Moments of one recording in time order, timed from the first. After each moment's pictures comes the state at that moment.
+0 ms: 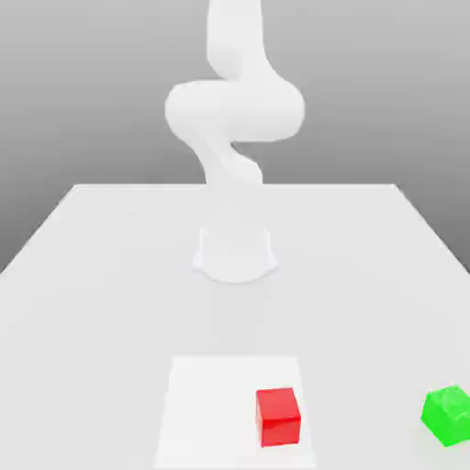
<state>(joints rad) 0.00 -0.71 0.01 -2.33 0.00 2.34 0.80</state>
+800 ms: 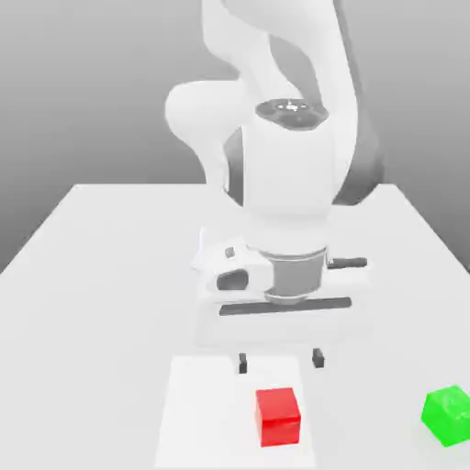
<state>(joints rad) 0.05 0.17 0.07 -2.57 -0.03 2.75 0.81</state>
